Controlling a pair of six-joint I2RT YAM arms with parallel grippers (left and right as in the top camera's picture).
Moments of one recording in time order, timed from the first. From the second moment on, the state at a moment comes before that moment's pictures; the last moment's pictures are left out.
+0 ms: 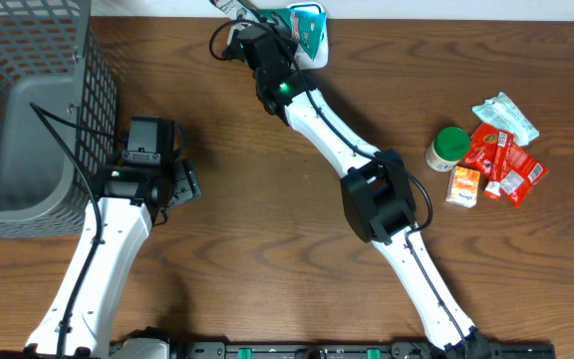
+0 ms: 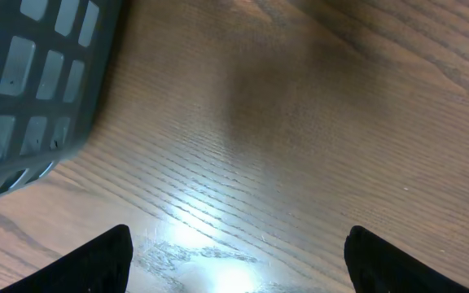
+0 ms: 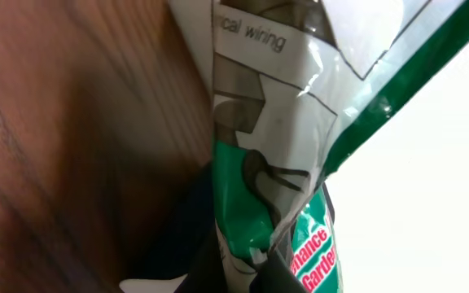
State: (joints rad) left arm -0.09 1.34 0.99 -0.86 -0.19 -0.41; right arm 0.59 2.74 2.47 -0.29 0.54 -0.84
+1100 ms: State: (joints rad) left arm -0.09 1.34 0.99 -0.86 -0.19 -0.41; right arm 0.18 2.01 2.23 -1.51 -0.23 0.05
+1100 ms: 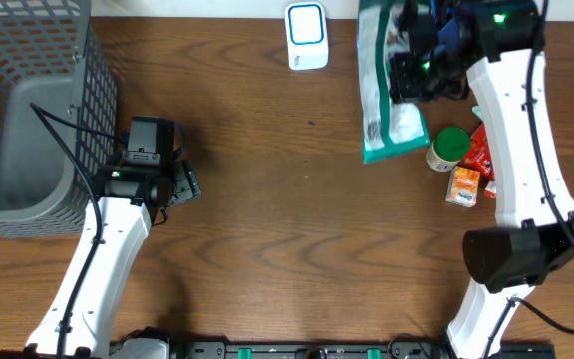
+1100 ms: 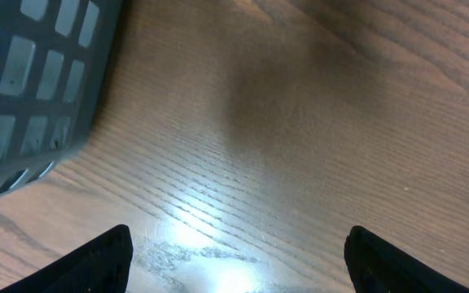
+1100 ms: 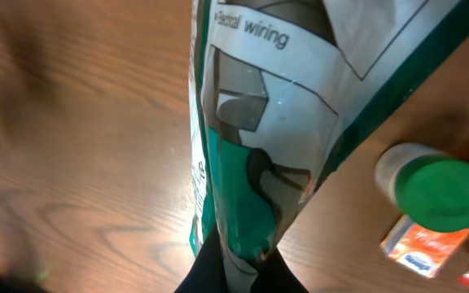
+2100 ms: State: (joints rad) left arm -0.09 1.34 0.99 -0.86 -0.19 -0.41; right arm 0.16 2.00 1.72 -1.04 0.05 -0.01
